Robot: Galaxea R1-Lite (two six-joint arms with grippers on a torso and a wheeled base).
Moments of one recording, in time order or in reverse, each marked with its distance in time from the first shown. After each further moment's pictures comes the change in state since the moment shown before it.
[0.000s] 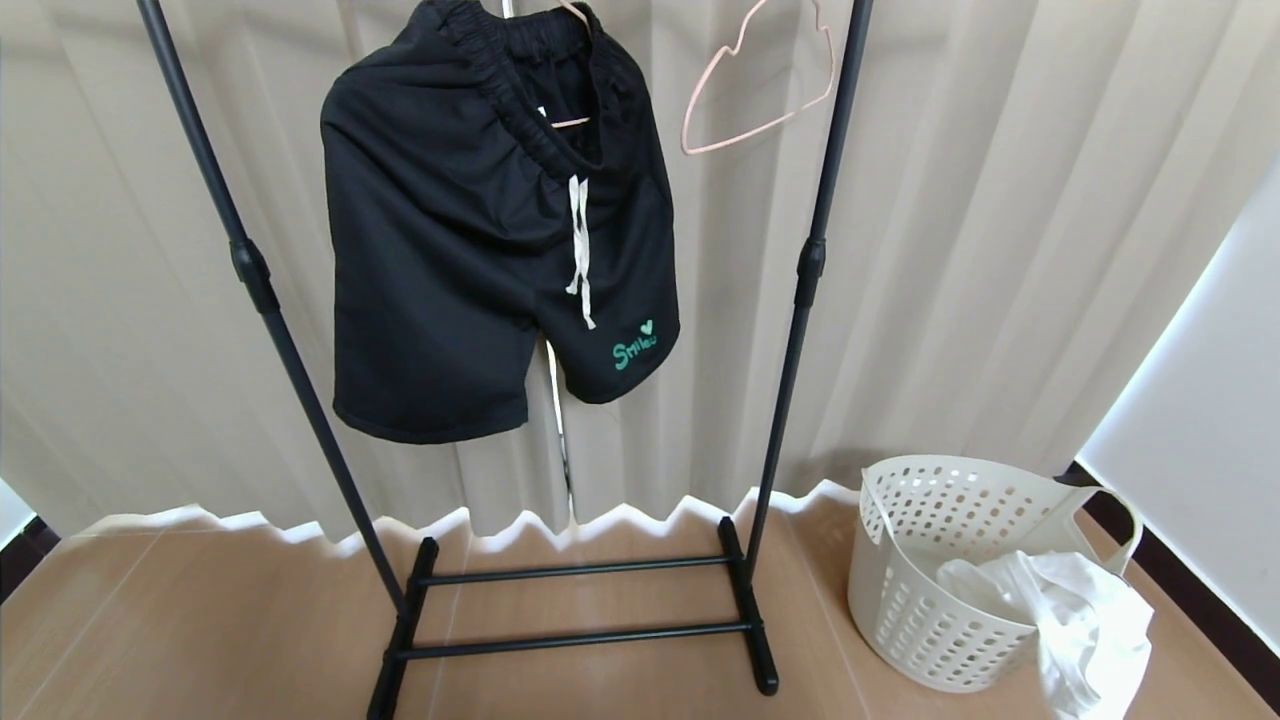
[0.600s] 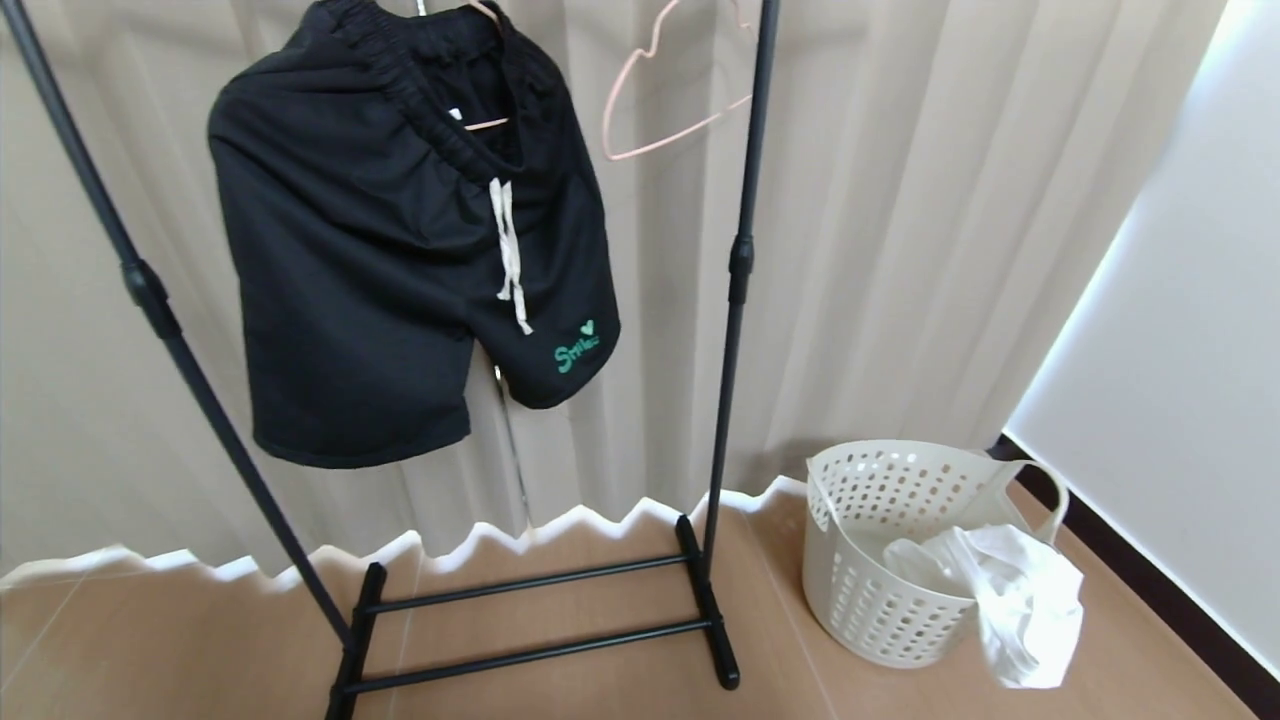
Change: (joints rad) left arm 0.000 0.000 0.000 0.000 0.000 0.000; right arm 0.000 0.000 0.000 -0.001 0.000 -0.001
